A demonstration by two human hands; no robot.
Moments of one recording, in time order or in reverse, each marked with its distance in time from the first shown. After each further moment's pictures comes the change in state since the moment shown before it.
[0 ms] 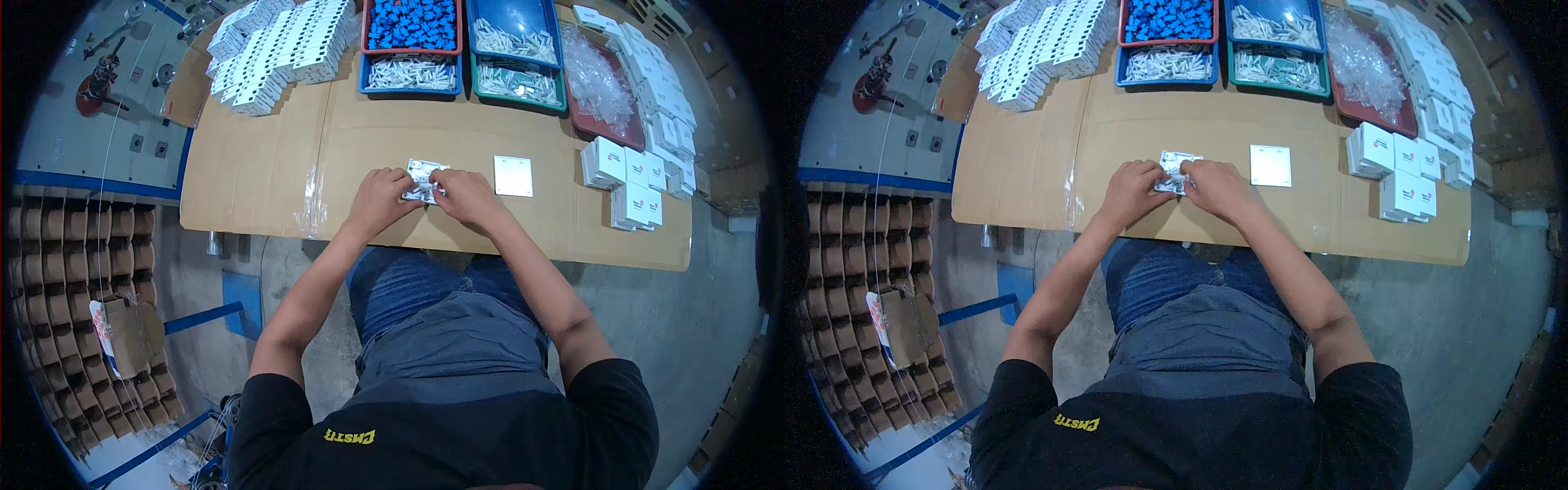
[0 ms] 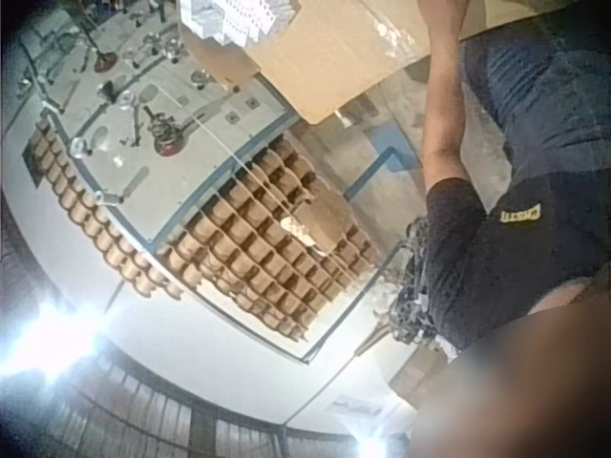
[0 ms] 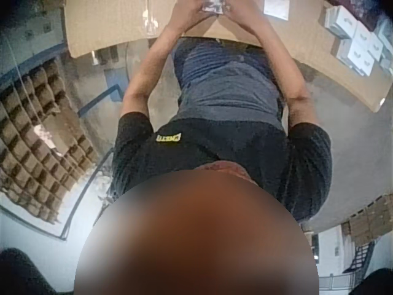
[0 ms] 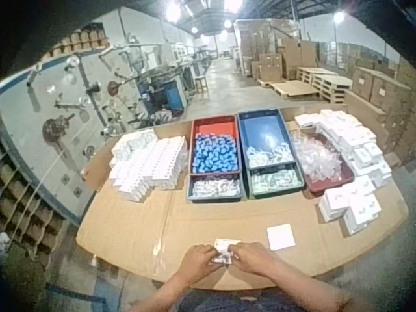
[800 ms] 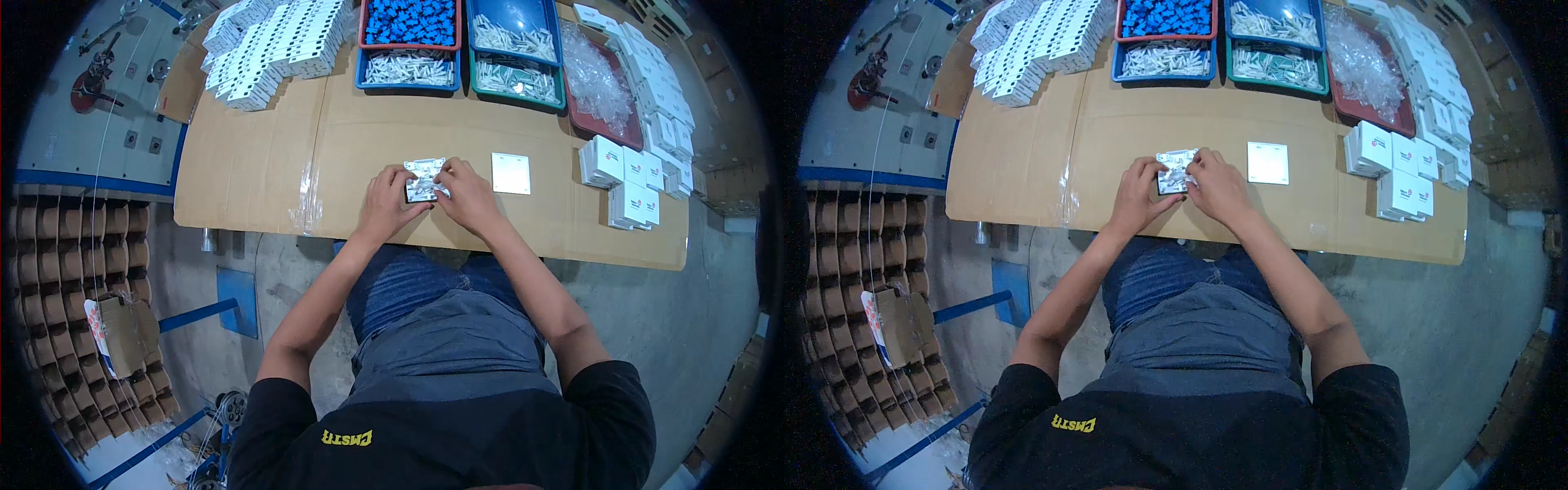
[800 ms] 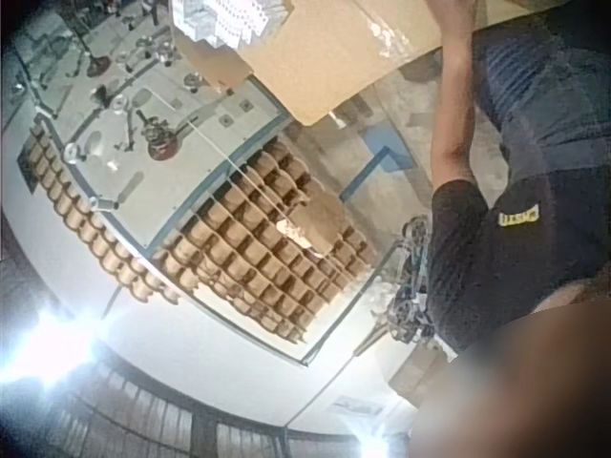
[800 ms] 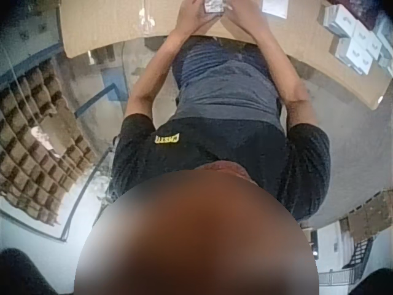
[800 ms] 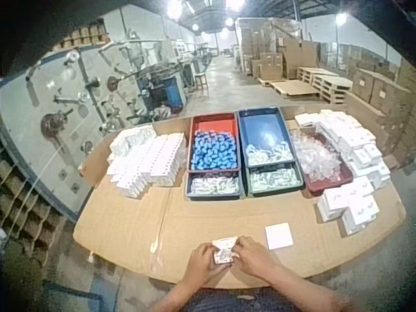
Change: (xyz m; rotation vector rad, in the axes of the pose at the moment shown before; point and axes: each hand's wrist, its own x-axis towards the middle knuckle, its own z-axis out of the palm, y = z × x) left_hand -0.014 0.012 0.032 -0.116 0.211 -0.127; right_hand -0.015 0.008 0.014 -0.043 0.187 -0.030
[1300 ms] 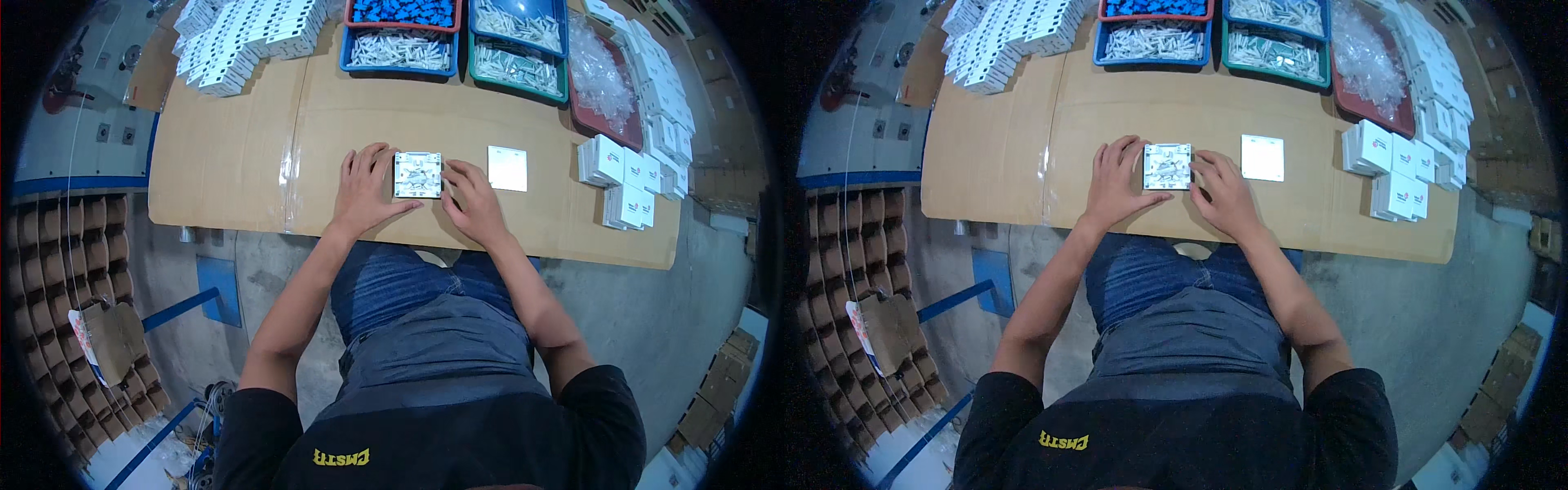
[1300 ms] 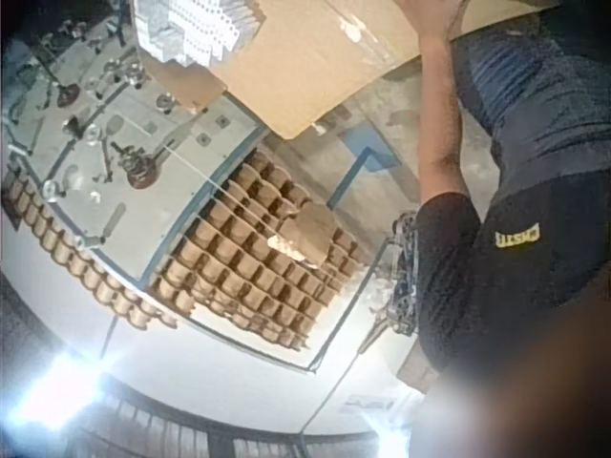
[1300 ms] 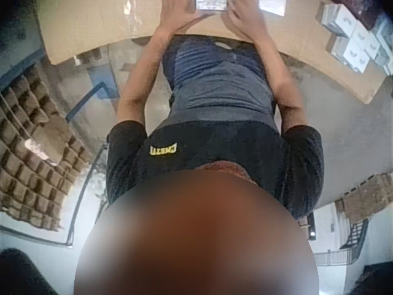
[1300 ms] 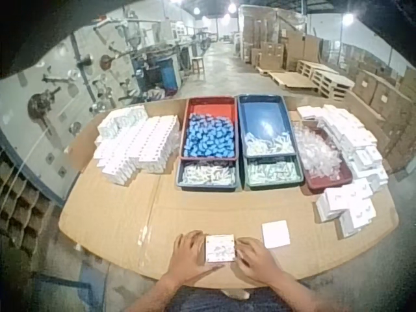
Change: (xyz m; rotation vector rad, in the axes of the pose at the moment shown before) left_hand 0.008 -0.012 -0.012 0.160 -0.135 -0.051; right_hand -0.030 0.016 0.009 0.230 0.265 -0.051
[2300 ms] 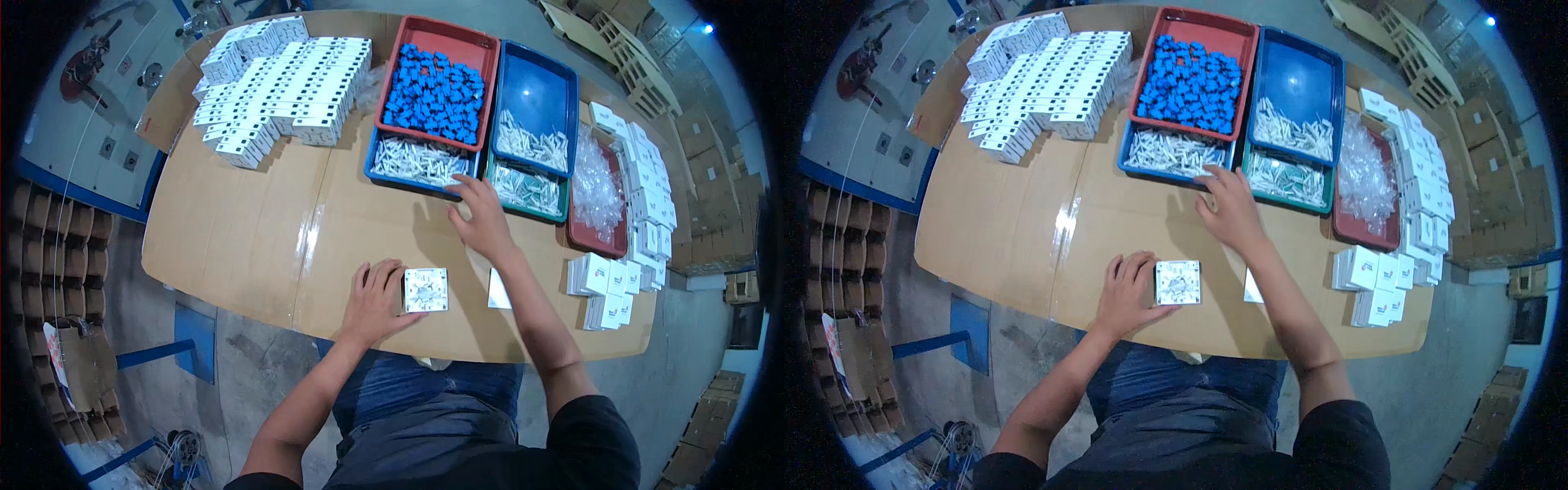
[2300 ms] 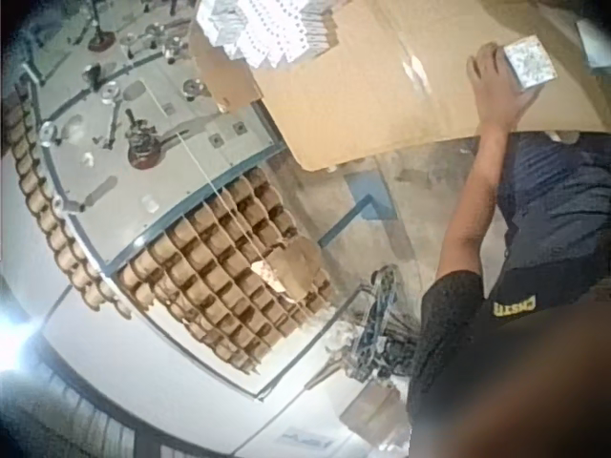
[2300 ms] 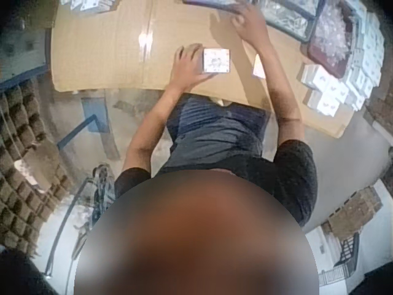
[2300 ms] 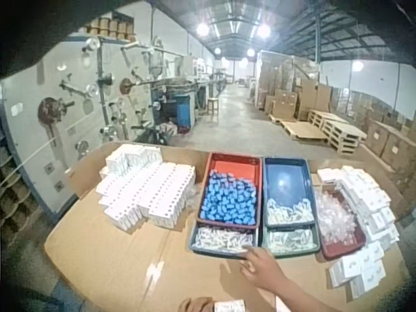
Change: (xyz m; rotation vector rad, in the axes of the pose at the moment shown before) left_hand 0.009 -0.005 -0.012 -0.075 -0.005 -0.077; right_hand 0.197 0.037 -0.009 -0.241 -0.053 -0.141
